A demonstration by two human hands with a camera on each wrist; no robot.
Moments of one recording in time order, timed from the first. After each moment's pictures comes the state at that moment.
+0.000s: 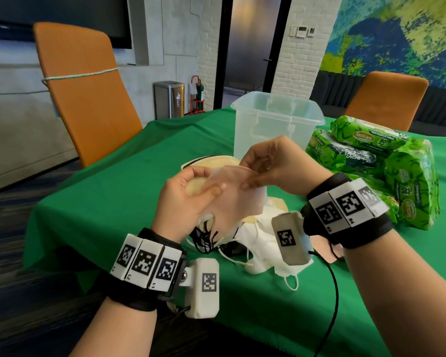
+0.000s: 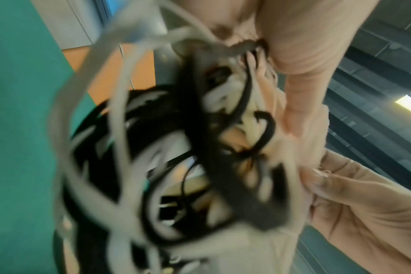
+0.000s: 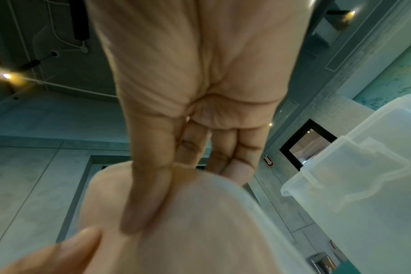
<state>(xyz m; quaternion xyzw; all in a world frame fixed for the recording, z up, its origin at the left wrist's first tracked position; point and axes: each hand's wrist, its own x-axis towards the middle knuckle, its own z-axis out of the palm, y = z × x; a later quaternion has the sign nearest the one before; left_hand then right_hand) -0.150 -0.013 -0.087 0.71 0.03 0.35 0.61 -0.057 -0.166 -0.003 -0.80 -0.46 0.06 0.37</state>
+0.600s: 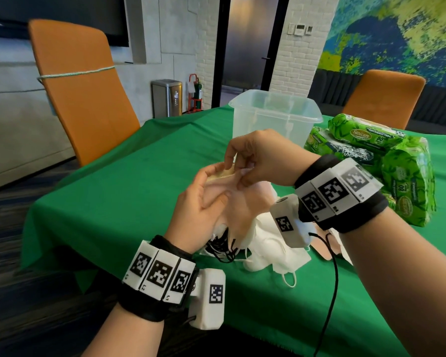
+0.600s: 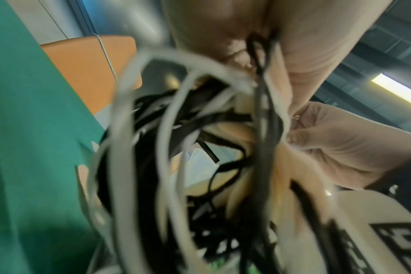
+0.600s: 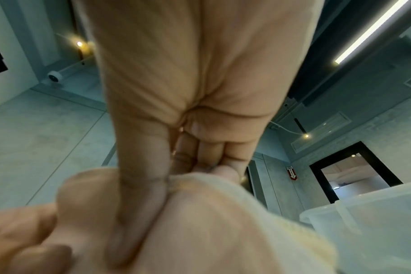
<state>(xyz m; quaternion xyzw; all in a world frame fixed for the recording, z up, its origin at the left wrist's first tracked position) -0.152 -0.033 -0.097 0.73 -0.05 0.31 0.61 -0.067 -0.149 0.015 -0.85 -0.50 -0.01 0.16</state>
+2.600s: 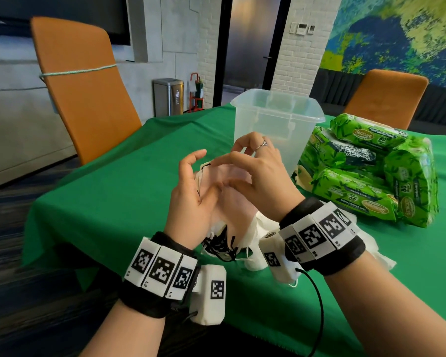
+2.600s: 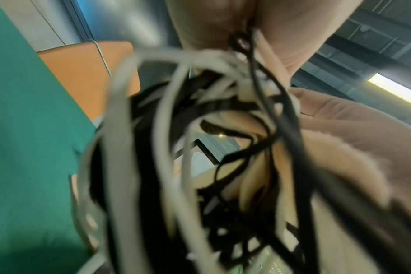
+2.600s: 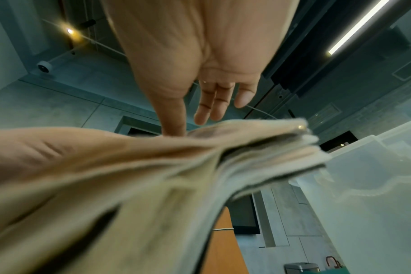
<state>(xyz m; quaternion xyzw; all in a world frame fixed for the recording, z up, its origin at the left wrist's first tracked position) -0.154 -0.033 -0.092 0.72 0.00 0.38 0.58 -0.079 -0.146 -0.040 -0.79 -0.50 -0.25 0.25</state>
